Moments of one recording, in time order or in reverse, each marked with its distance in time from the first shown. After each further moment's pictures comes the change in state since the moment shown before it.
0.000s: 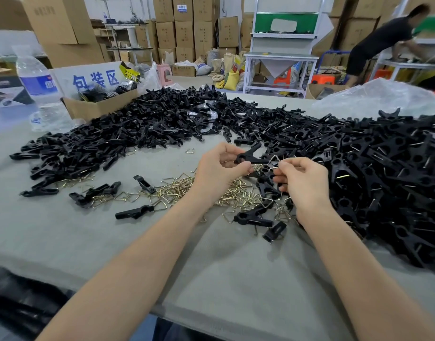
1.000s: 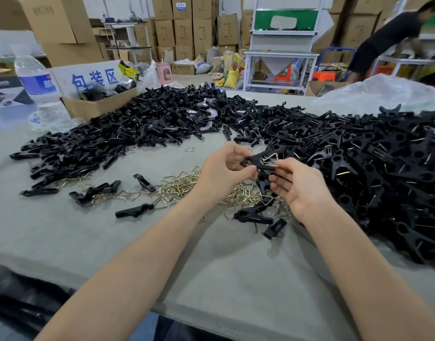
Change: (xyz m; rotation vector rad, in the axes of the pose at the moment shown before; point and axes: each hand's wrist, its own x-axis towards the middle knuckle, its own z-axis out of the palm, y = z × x) left_hand -0.006 0.004 0.005 0.013 -0.127 0.049; right_hand 0.000 -0.004 0.002 0.419 -0.117 0.348
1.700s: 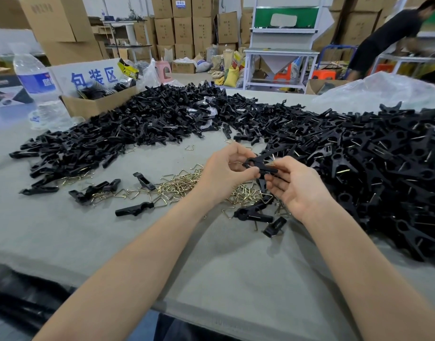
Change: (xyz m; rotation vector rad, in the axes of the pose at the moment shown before) left_hand 0.000 -0.004 0.000 0.023 -0.043 0.019; right_hand -0.001 0.002 0.000 0.041 -0.065 0.053
